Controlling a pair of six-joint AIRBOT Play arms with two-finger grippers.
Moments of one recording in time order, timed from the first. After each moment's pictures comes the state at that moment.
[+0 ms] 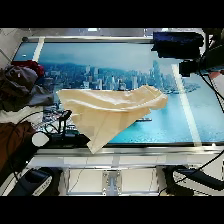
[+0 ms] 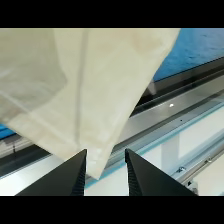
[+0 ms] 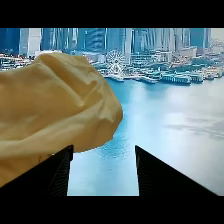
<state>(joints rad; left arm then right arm) -0.33 -0.68 0.36 0.90 -0.94 -1.38 0.03 -1.24 1.68 1.47 -1.39 -1.59</state>
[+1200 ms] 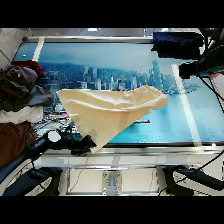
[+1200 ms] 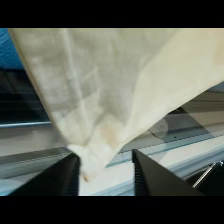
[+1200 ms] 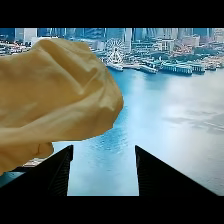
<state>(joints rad) -0.37 -0.98 0.27 0.68 -0.83 -1.70 0.03 -1.24 1.68 1.47 -1.44 -1.61</state>
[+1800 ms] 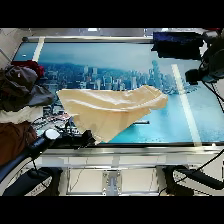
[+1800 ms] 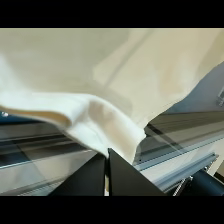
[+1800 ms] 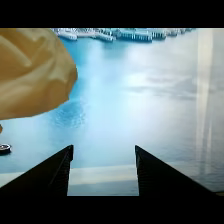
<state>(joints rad) -0.32 -0.96 0.28 0.49 -0.76 -1.49 -0.07 -1.24 1.56 1.39 -1.48 -1.65</state>
